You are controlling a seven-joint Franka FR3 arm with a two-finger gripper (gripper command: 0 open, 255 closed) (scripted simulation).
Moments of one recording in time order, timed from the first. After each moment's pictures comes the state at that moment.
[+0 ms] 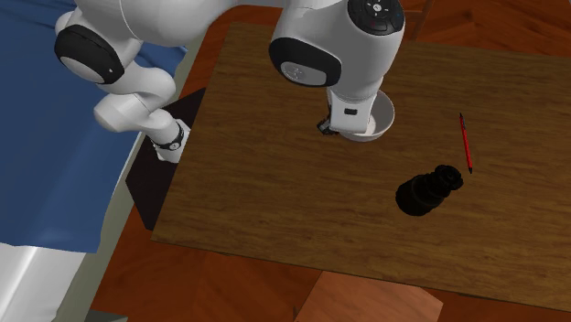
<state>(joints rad) 0.23 0.21 0.46 -1.43 0.08 1.65 0.65</state>
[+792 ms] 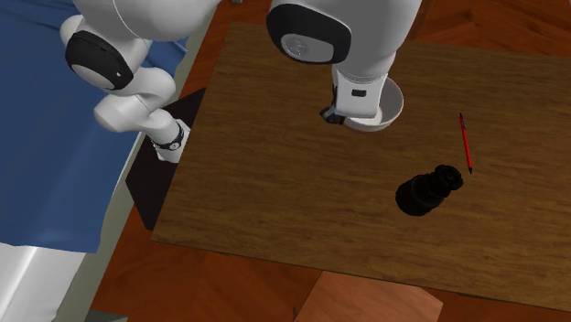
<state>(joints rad) 0.25 0.26 0.47 -1.24 0.05 1.51 0.68</state>
